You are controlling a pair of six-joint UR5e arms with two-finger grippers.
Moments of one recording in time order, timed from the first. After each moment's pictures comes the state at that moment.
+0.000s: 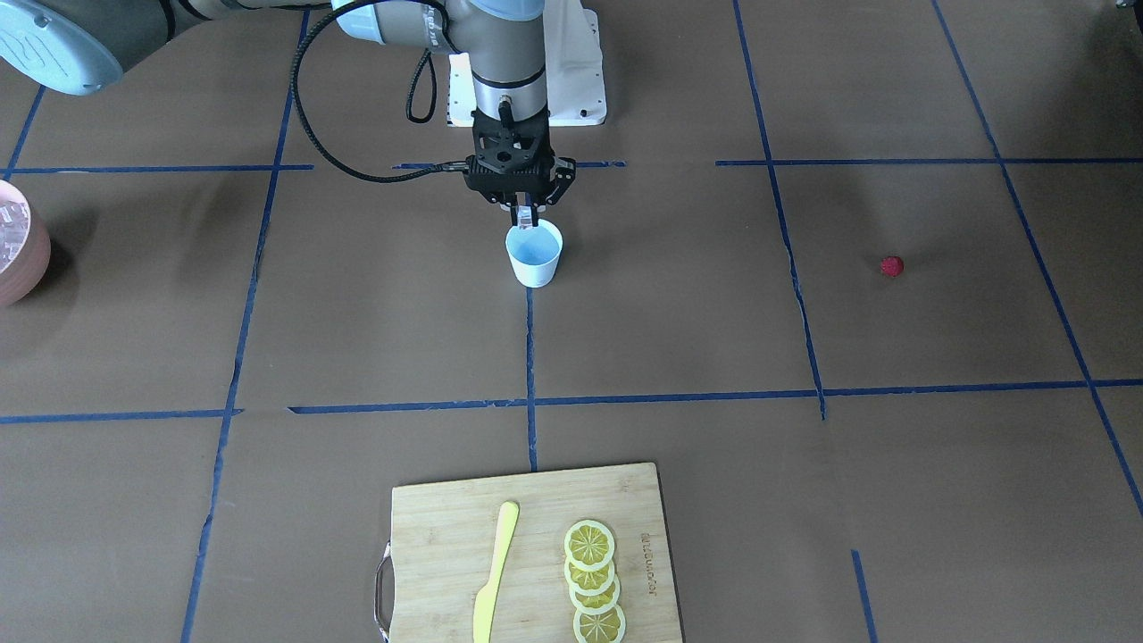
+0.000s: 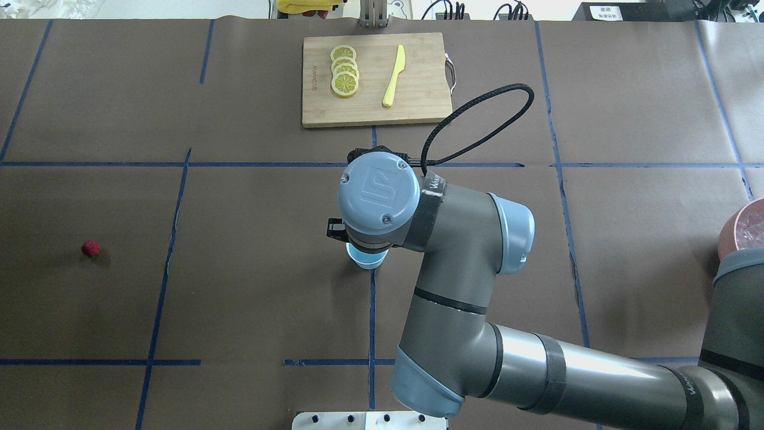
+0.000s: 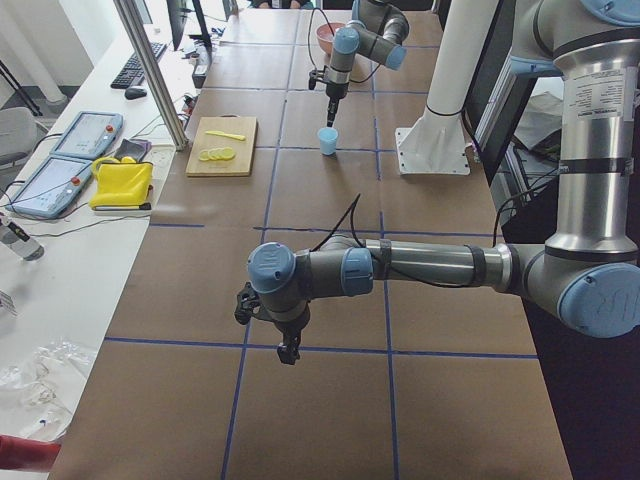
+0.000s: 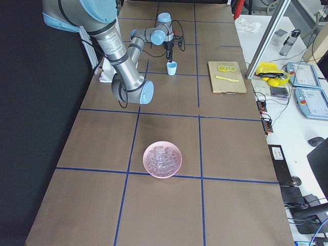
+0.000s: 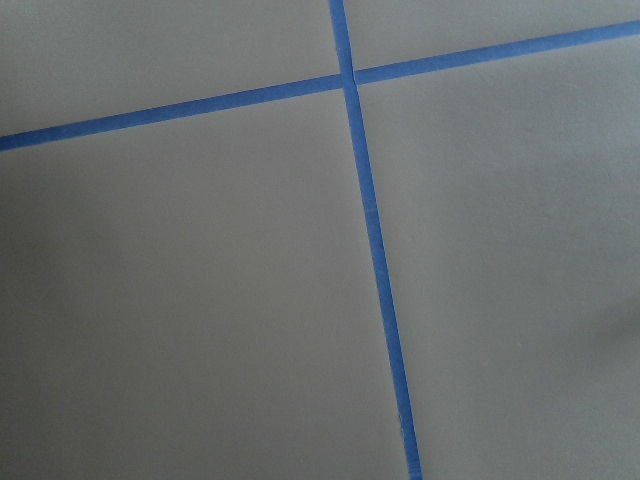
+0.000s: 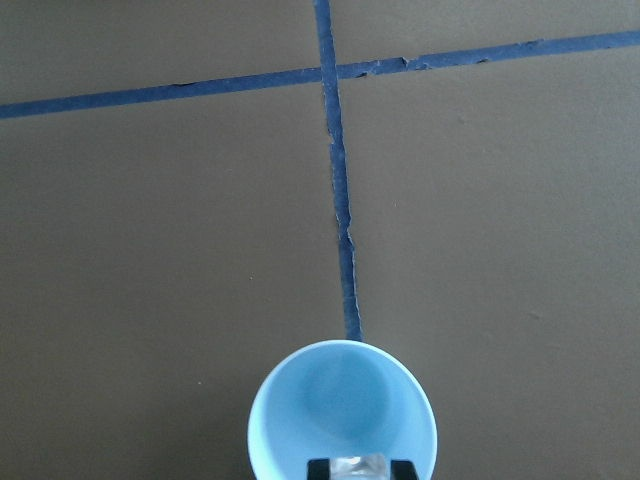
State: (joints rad) left arm -1.57 -1.50 -1.68 -1.41 -2.36 0.27; right arm 0.41 -0.75 1.71 -1.73 1.71 1.40
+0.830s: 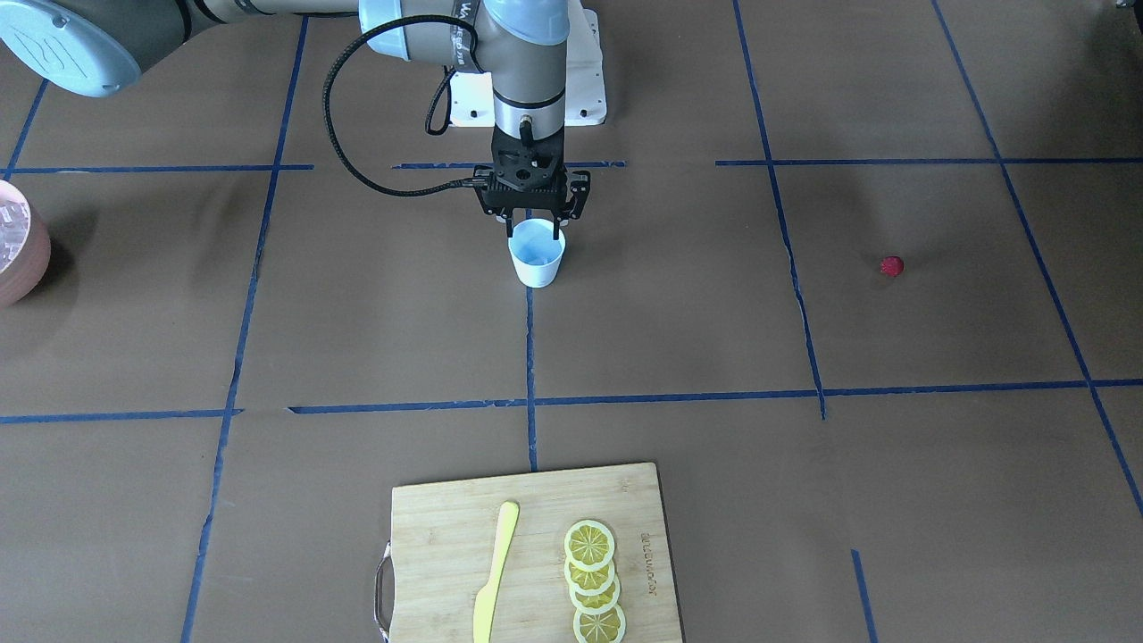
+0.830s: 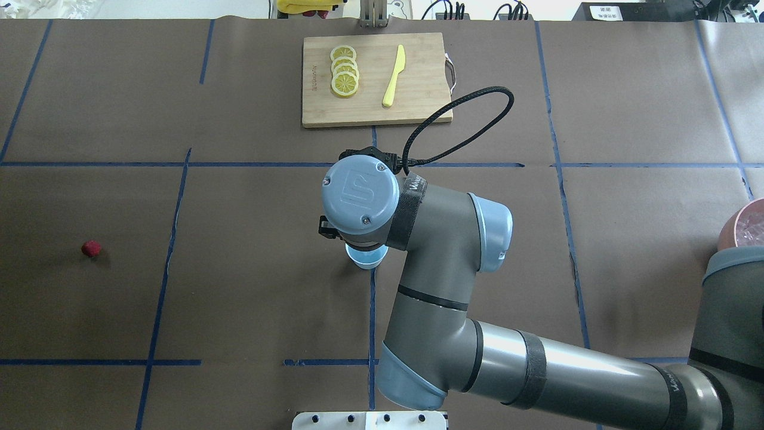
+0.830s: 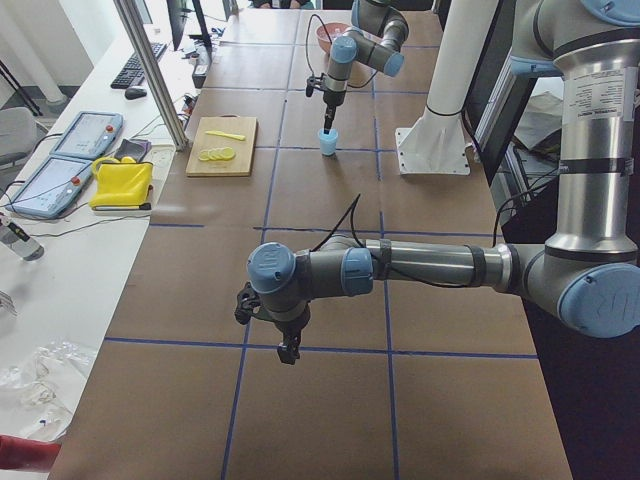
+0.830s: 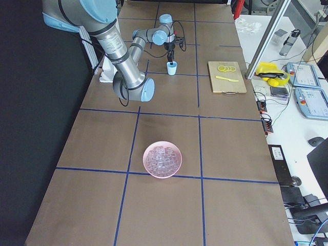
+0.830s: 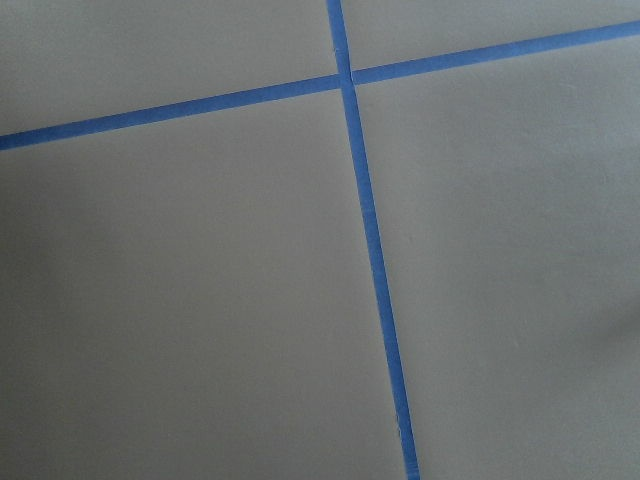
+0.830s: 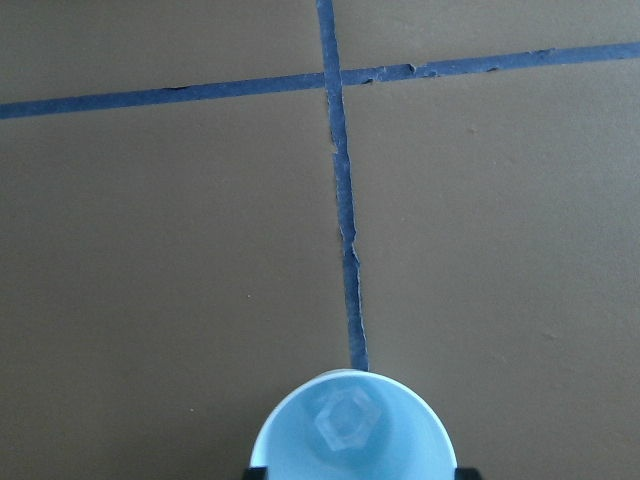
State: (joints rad) left arm -1.57 -1.50 -1.68 -1.41 -2.36 0.27; right arm 0.40 -0.73 1.66 -1.73 1.68 1.39
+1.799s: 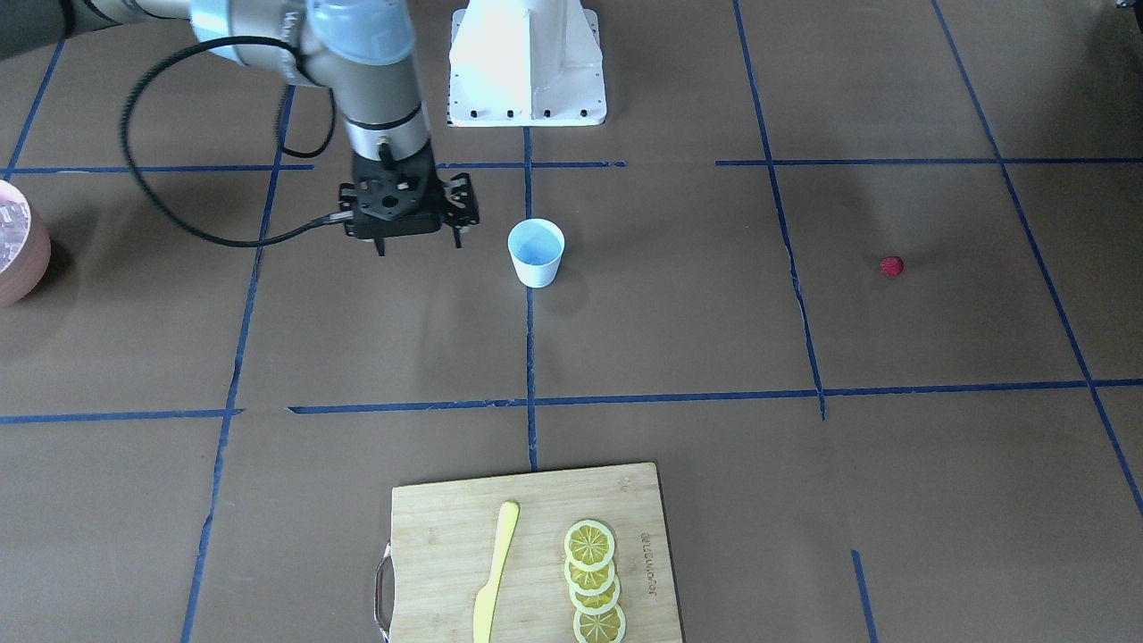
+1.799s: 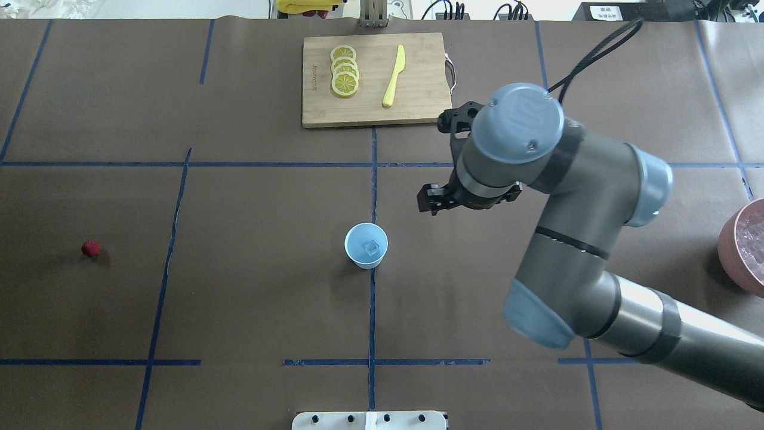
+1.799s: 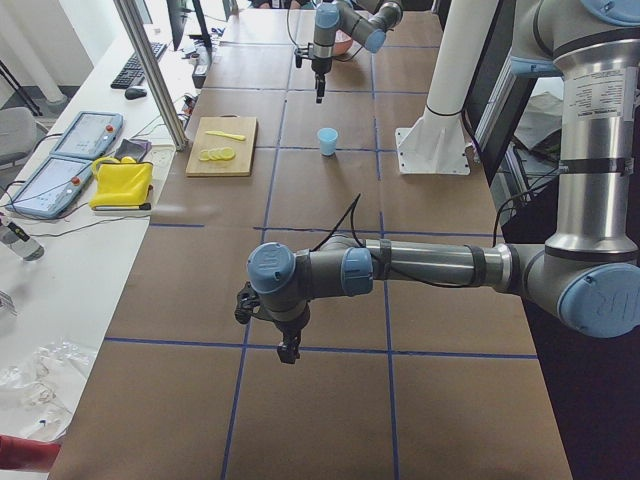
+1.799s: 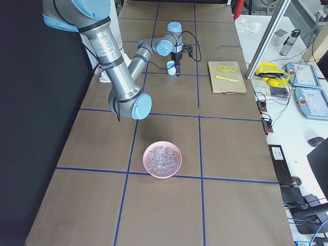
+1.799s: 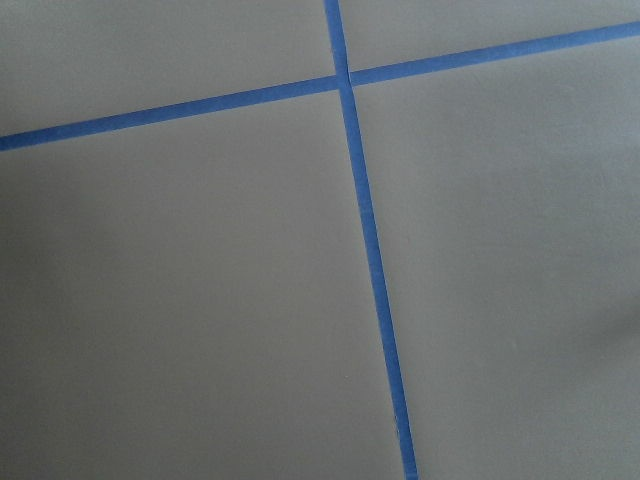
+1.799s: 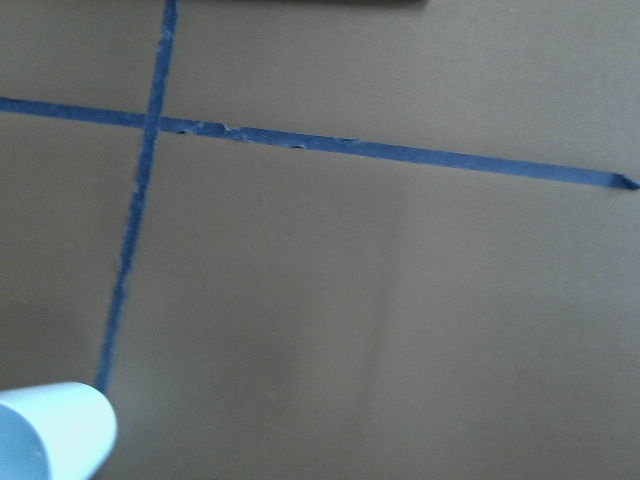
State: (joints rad) left arm -1.57 -1.50 -1.68 -1.41 -2.37 0.27; right arm 0.64 -1.05 1.92 -1.73 1.91 0.94
